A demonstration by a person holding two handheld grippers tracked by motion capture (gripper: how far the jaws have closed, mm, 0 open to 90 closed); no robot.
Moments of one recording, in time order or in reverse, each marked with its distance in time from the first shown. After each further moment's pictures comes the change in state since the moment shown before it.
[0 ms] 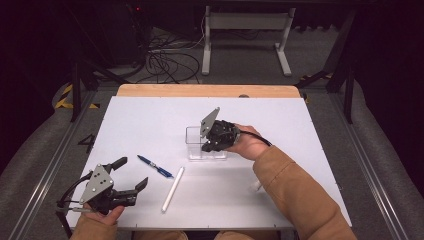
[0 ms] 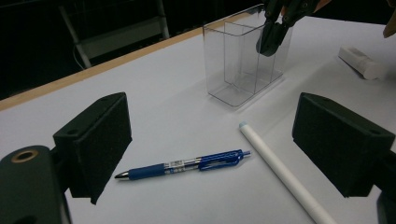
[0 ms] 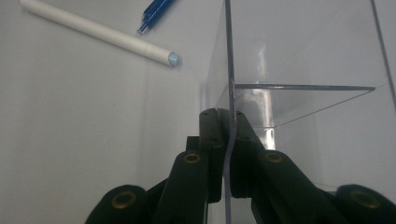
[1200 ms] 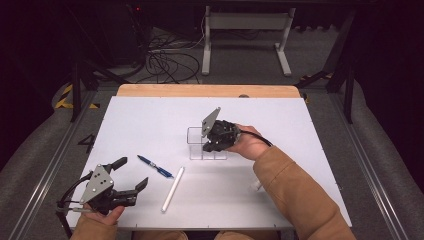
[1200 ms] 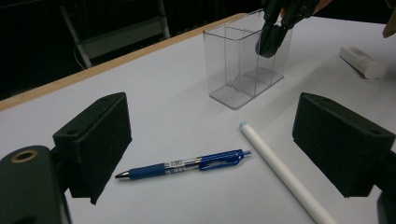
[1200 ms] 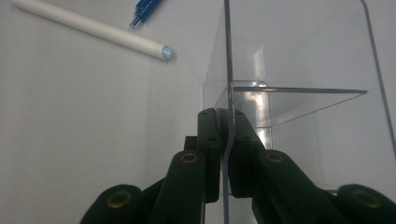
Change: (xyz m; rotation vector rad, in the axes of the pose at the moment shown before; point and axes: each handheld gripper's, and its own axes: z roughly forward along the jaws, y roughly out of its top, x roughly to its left) left arm -0.001 0.000 0.000 0.001 0.001 0.001; right arm -0.002 -0.004 0.002 0.005 -0.006 0.018
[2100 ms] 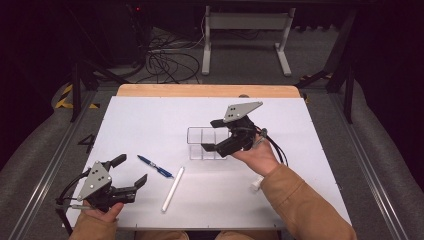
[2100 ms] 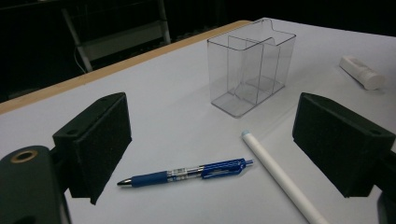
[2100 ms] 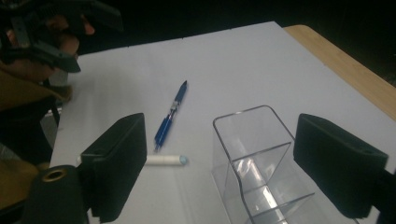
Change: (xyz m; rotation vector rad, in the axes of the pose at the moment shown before) left arm 0.005 0.005 0.001 -0.019 -0.003 -0.019; right arm 0.040 -0.009 -0.068 -0.504 -0.143 0.329
